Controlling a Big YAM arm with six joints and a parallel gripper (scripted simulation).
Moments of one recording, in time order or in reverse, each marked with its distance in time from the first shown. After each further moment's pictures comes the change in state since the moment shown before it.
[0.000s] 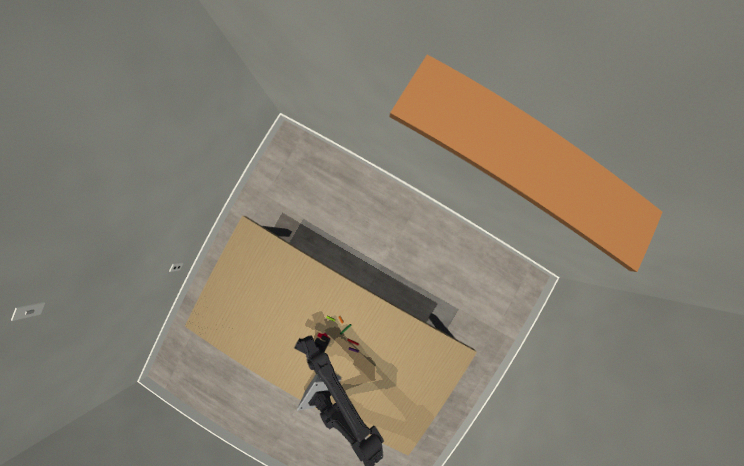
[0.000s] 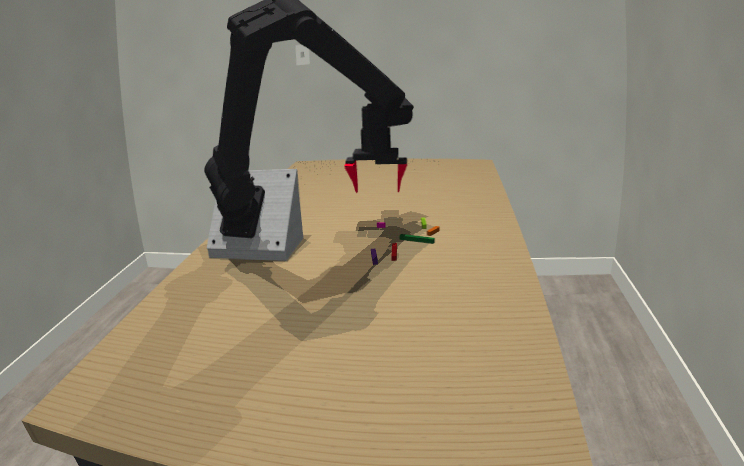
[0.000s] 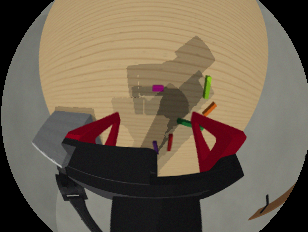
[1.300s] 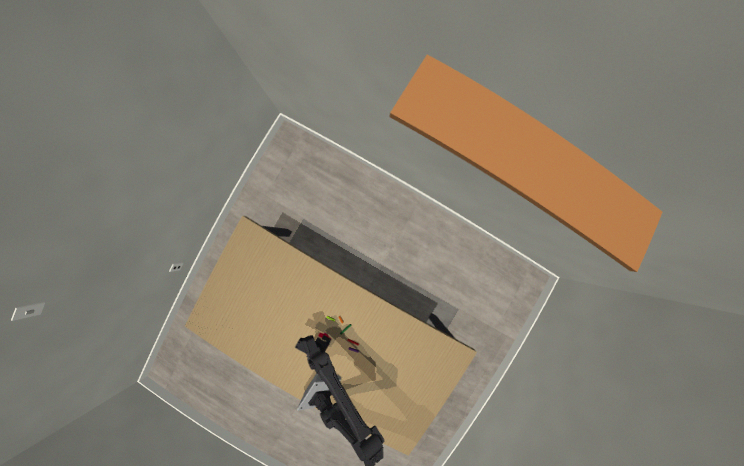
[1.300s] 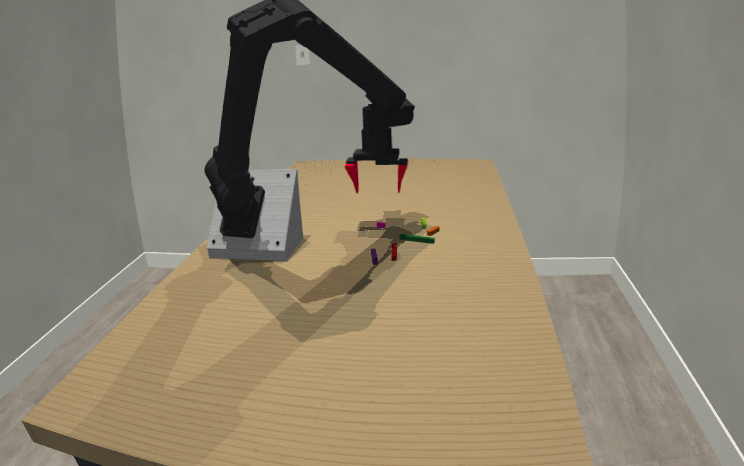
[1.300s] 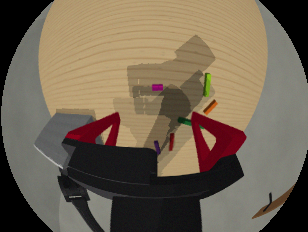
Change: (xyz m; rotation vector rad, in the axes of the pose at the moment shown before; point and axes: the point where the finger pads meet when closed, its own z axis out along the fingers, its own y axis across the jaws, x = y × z) arm 0.002 -0.001 0.001 -0.004 -0.002 0.033
